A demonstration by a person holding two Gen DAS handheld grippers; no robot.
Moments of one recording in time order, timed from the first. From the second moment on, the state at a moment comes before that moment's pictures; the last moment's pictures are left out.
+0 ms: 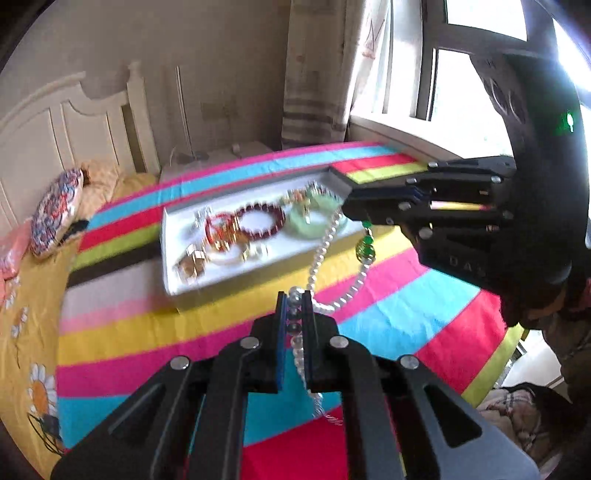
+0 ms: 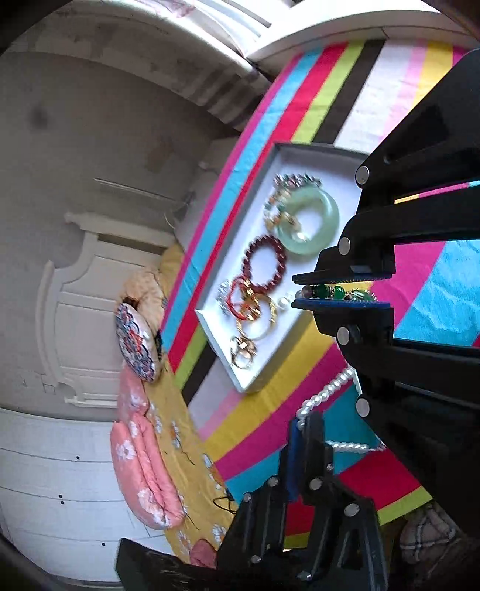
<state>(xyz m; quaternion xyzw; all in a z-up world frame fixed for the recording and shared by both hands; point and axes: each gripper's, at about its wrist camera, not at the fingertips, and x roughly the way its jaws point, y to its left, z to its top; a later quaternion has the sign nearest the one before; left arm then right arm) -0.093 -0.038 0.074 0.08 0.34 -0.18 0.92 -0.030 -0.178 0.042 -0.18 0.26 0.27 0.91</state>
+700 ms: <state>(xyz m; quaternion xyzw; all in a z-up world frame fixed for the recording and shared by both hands) 0.006 -0.057 0.132 0.12 0.32 -0.13 0.93 0.041 -0.188 0.095 -0.15 0.22 0.21 0.94</state>
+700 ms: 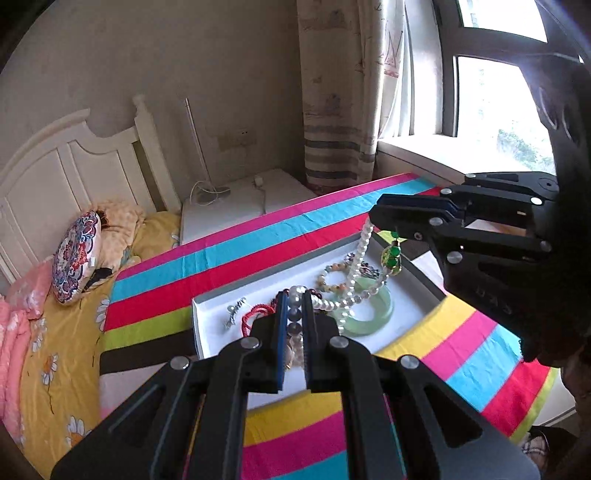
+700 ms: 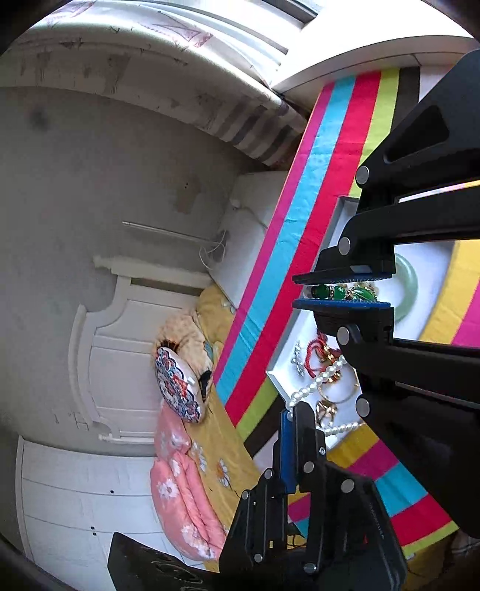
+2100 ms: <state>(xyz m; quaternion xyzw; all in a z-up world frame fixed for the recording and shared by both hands) -0.005 -0.026 0.052 0.00 0.25 0.02 0.97 -0.004 -0.222 0.015 -0.05 0.19 0.09 0.98</state>
